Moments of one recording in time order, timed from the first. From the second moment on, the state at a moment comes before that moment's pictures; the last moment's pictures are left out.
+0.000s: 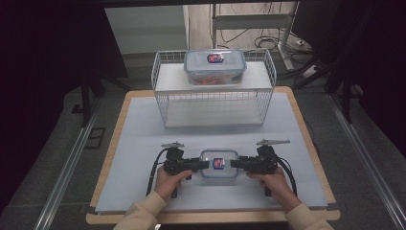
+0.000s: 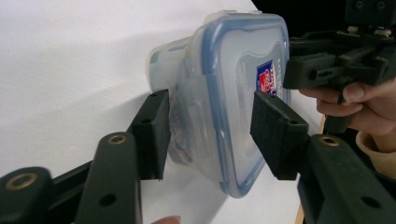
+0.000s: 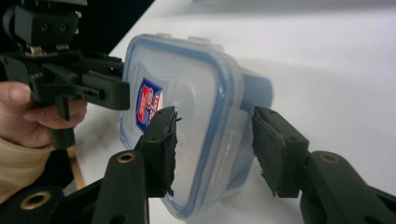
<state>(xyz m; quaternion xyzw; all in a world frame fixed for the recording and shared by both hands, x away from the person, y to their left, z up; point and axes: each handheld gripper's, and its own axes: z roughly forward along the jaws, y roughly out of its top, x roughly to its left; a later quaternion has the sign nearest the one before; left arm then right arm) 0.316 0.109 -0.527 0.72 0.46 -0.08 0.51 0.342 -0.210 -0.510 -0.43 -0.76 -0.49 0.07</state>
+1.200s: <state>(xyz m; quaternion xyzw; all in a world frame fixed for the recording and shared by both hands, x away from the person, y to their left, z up) 0.311 0.101 -0.525 0.73 0.45 -0.06 0.51 0.342 -0.217 -0.515 -0.41 -0.77 -0.47 0.09</state>
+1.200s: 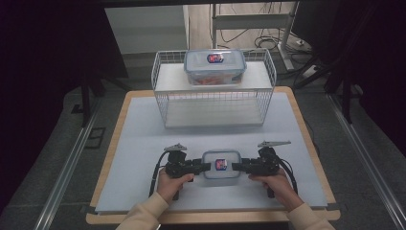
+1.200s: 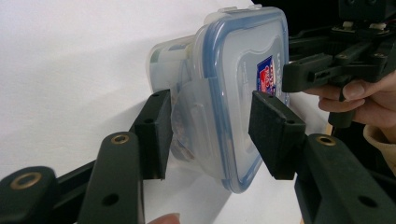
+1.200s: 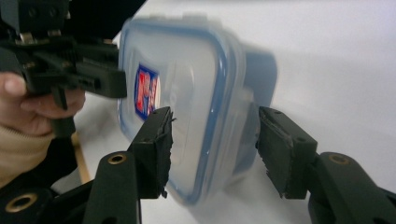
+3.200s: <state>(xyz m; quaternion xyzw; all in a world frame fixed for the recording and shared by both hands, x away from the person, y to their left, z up) 0.347 0.121 -0.380 0.71 0.39 0.05 0.58 0.383 -0.200 -0.369 -0.35 -0.76 -0.54 0.02</state>
